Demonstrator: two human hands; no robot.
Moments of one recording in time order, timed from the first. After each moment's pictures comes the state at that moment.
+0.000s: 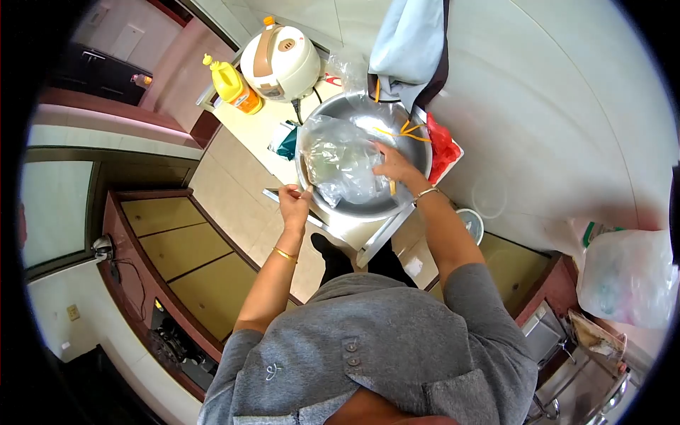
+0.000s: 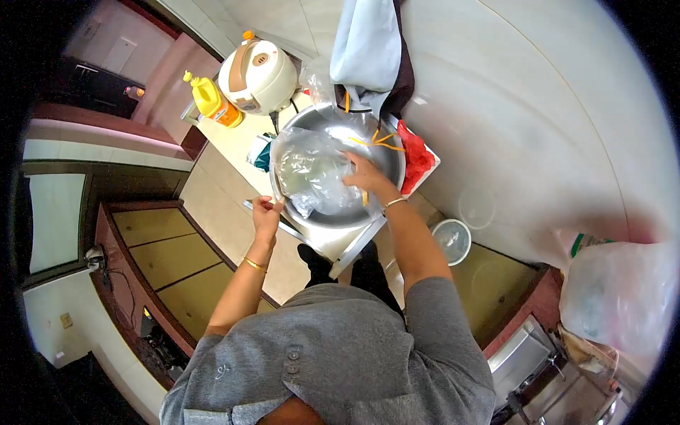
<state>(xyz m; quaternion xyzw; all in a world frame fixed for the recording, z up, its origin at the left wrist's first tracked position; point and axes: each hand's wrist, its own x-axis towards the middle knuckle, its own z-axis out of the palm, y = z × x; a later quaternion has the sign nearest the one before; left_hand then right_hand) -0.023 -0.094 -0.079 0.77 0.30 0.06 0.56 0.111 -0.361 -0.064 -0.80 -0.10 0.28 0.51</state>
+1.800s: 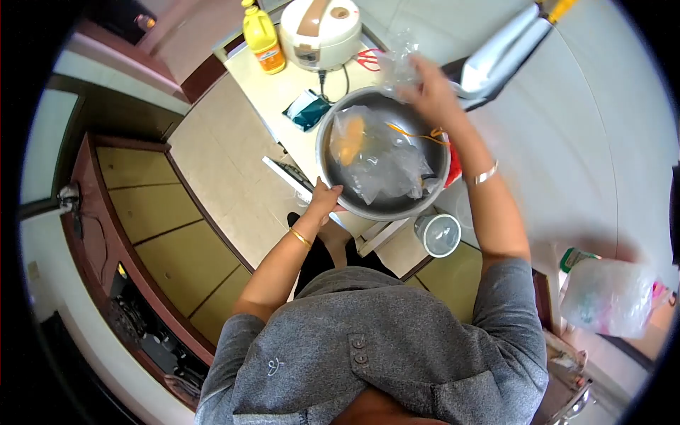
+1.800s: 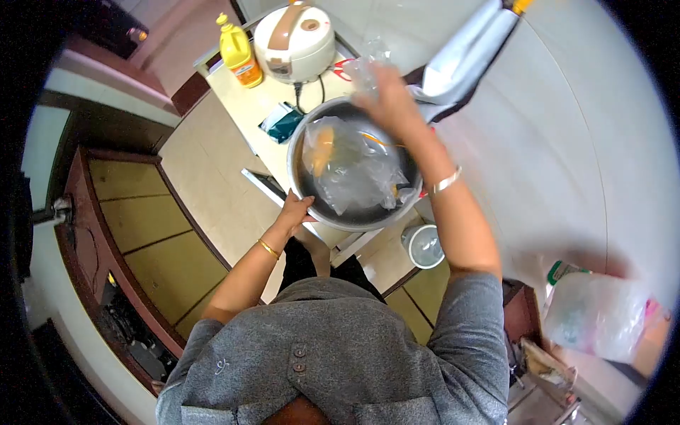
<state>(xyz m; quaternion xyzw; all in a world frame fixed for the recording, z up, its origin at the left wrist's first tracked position) -0.039 -0.123 -0.067 0.53 0.36 -0.17 0.75 0.183 -0.296 0.103 -0.89 -0.31 -0.04 0.32</state>
